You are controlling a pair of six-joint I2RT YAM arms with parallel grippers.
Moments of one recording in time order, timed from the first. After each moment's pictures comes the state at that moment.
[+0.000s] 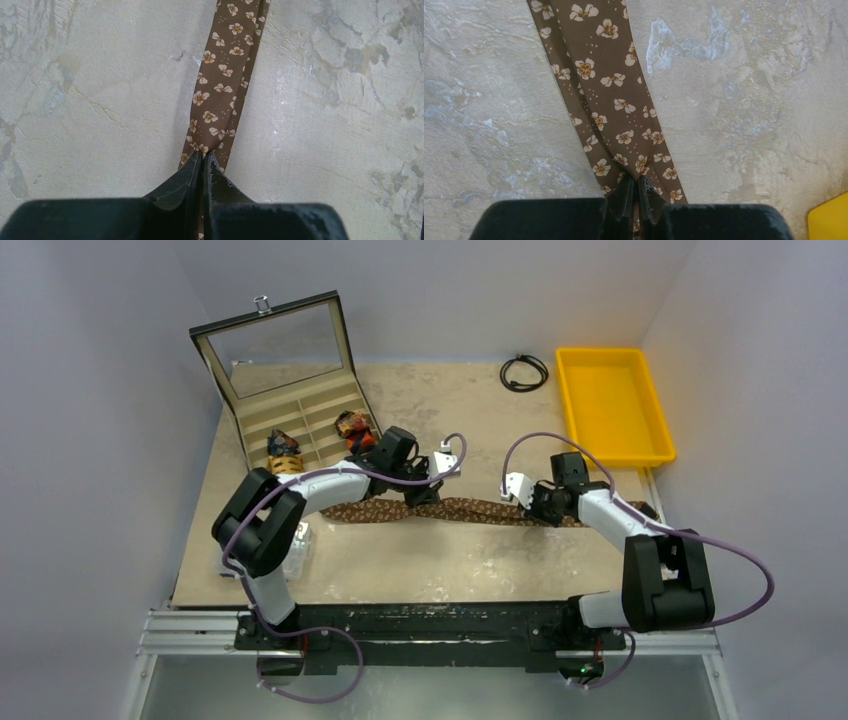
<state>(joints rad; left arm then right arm) -0.64 1.77 1.06 -0.10 0.58 0.47 0.12 1.37 0.67 -0.44 -0.27 -1.09</state>
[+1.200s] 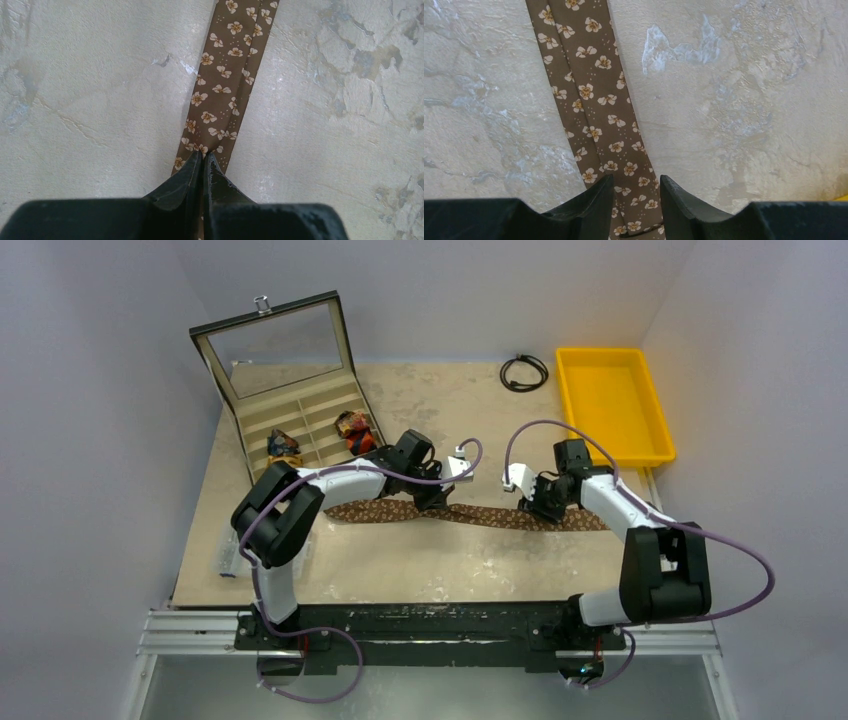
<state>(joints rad) -0.70 1.88 1.15 -0.16 0.53 0.45 0.09 1.40 0.78 -0.60 -0.31 -1.14</state>
